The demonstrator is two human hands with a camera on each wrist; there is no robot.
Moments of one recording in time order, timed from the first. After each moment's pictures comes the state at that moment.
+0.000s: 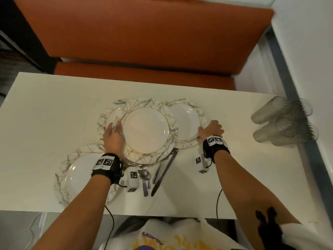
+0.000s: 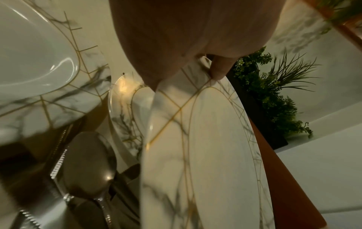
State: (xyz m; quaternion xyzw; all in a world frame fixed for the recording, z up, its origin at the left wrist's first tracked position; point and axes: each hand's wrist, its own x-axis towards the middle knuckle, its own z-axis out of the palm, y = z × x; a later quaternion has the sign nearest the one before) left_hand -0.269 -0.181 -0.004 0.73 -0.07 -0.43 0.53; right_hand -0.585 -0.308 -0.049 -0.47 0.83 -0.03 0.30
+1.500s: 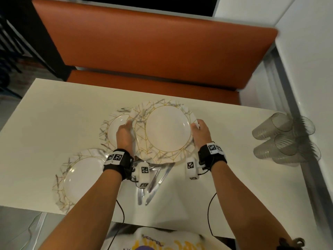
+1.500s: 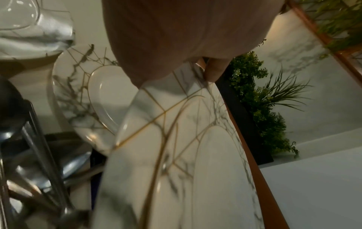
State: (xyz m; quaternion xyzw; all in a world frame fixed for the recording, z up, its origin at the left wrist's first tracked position) left_hand -0.305 -0.225 0.015 0.70 -0.05 -0.48 0.52; right_hand -0.560 -0.315 -0.002 -0.54 0.67 -0.23 0.46
